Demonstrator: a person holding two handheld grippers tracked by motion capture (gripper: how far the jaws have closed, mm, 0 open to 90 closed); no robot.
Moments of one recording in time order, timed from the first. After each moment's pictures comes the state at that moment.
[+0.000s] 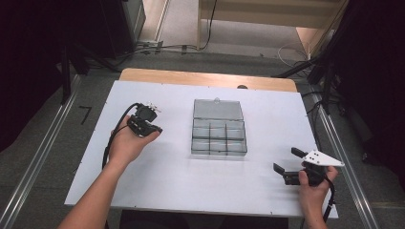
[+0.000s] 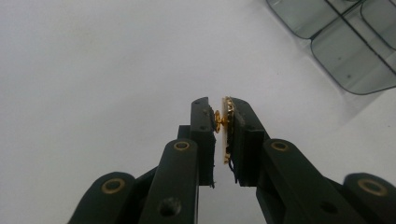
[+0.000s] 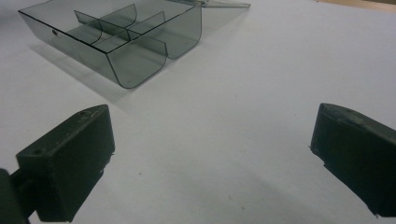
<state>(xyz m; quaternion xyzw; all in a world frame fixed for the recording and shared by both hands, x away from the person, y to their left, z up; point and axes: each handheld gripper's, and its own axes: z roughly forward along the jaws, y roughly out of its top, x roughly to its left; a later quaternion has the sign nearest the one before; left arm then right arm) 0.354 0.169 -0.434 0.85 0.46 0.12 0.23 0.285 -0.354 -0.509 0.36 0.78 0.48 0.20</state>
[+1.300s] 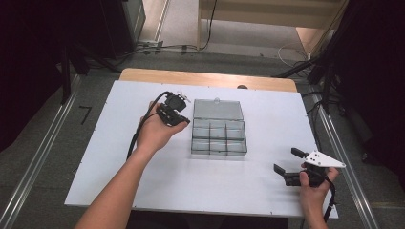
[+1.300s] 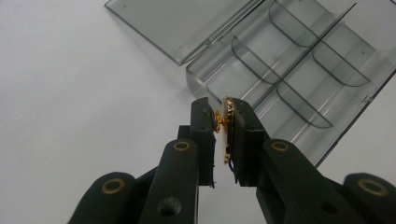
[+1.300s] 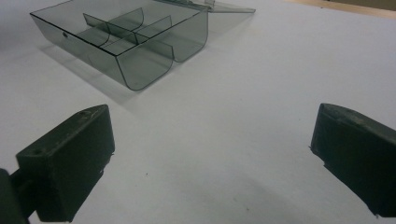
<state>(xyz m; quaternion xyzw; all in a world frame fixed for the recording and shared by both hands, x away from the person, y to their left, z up) 0.382 0.093 -0.406 0.87 0.40 0.10 0.26 0.283 -0.355 -0.508 0.35 0.77 0.49 0.20</state>
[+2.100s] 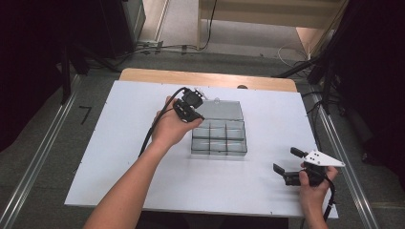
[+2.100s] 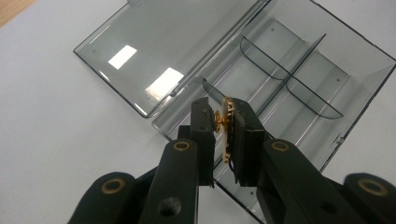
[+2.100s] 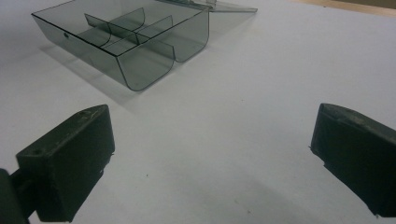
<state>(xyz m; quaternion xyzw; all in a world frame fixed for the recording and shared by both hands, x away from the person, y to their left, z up) 0.396 0.052 -0.399 0.88 0.37 0.10 0.27 0.285 -0.355 -0.509 0.35 0.78 0.49 0.20</state>
